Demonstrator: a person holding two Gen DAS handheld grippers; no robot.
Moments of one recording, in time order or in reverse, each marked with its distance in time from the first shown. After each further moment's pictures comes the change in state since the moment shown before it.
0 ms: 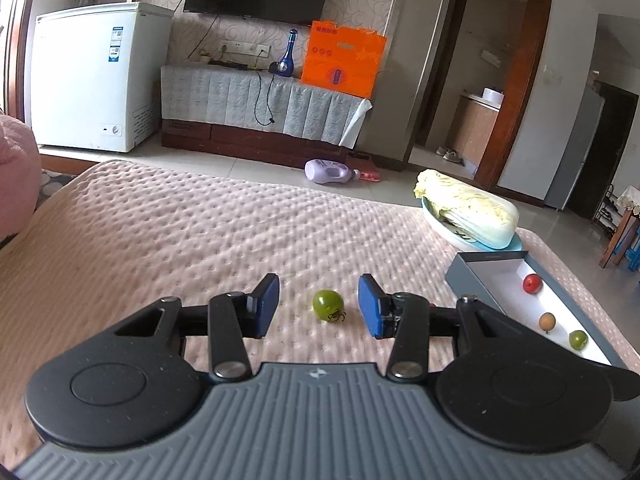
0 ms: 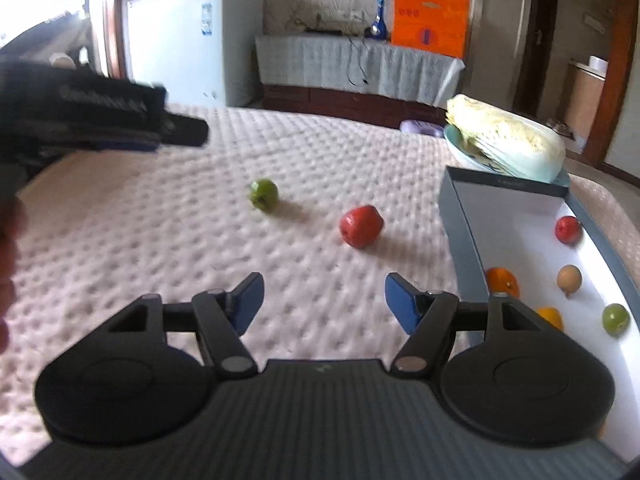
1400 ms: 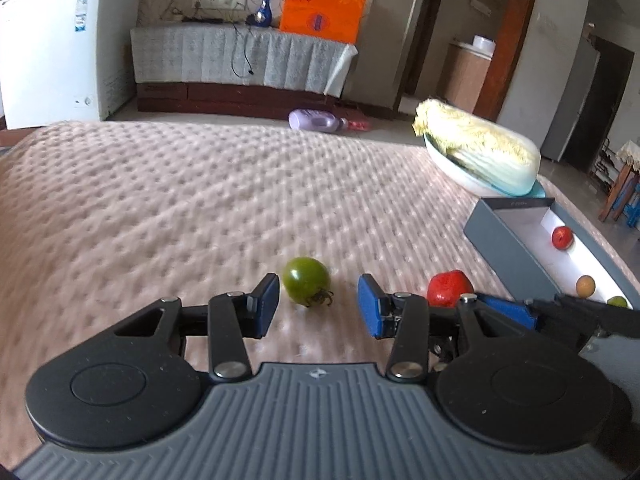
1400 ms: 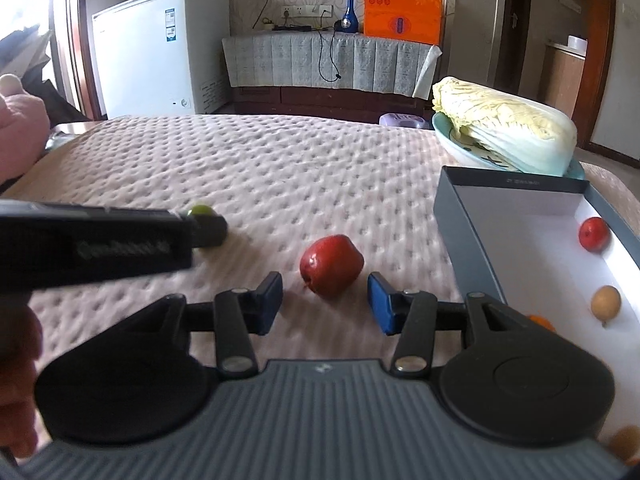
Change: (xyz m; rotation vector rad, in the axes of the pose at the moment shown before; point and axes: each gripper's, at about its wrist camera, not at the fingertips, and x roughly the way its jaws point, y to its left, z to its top) left arm 0.103 -0.016 -0.016 0.058 0.158 -0.038; right arm 0.069 -0.020 0.019 0.088 -0.008 -0.037
